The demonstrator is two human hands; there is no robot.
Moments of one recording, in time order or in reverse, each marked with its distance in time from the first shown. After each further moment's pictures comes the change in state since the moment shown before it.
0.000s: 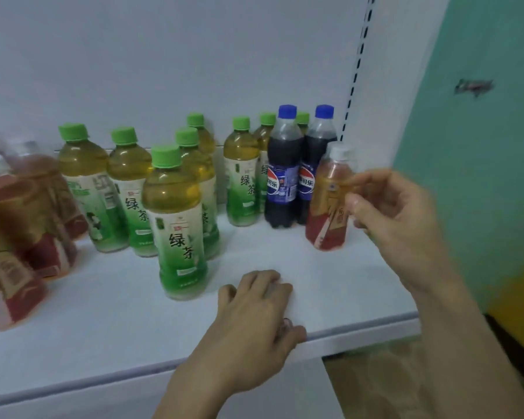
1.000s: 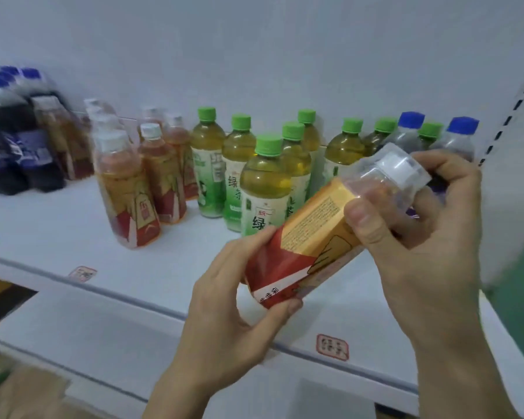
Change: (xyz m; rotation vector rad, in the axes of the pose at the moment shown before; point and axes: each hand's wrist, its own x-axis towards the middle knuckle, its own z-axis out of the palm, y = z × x) left_hand -0.060 -0.005 -0.032 -0.301 0.863 -0.196; right_hand -0.015 -0.049 0.072 0.571 -0.262 -0.145
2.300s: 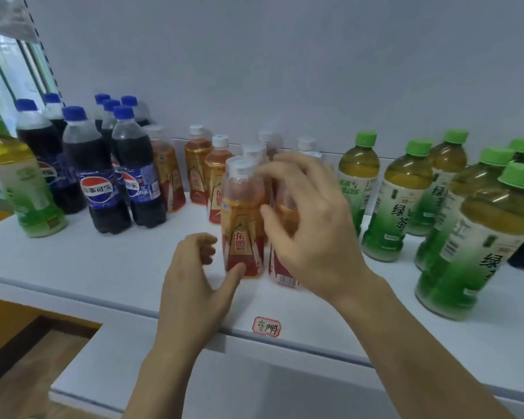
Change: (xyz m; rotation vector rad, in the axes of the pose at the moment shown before) left_hand 0.023 -0.231 -0.232 0.268 0.082 -0.343; right_hand 0.030 0.082 0.330 -0.785 -0.184 -0.418
